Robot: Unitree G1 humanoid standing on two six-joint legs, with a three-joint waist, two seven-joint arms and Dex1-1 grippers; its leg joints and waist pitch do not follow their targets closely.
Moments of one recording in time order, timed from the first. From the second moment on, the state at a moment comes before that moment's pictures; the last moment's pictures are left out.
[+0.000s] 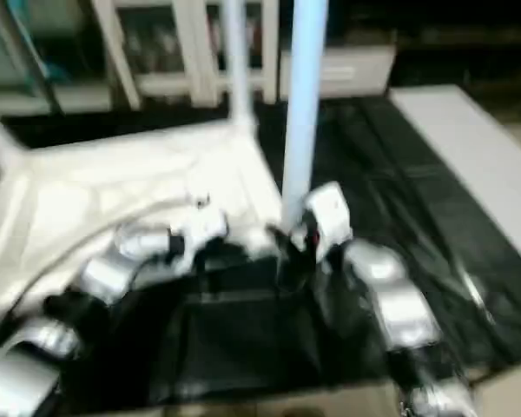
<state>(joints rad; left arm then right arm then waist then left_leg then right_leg) -0.60 0.27 -0.37 0.59 0.02 0.04 -1.09 -0.28 -0.44 0.15 0.11 0.24 0.33 0.69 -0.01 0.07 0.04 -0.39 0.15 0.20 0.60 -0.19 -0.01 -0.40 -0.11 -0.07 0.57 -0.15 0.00</state>
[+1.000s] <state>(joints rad) -0.51 0.36 -0.41 0.38 -0.04 0.19 -1.26 -0.23 -0.62 0.21 0.01 0.30 0.40 1.04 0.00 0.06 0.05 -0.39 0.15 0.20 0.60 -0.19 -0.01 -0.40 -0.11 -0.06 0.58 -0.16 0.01</state>
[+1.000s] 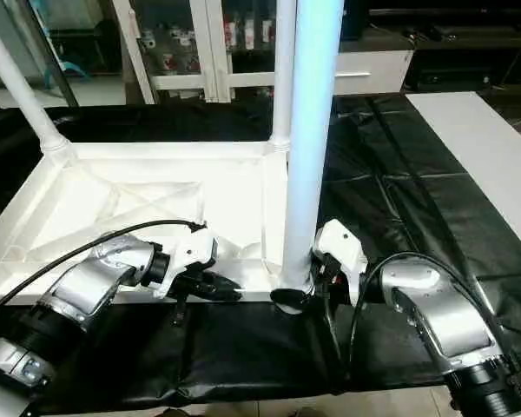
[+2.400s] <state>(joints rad) -0.80 -0.03 -0.28 0.89 0.06 0.26 -0.50 -0.68 -0.04 -0.05 0.73 0.12 0.28 -0.09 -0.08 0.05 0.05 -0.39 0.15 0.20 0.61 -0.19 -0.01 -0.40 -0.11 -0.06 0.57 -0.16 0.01</state>
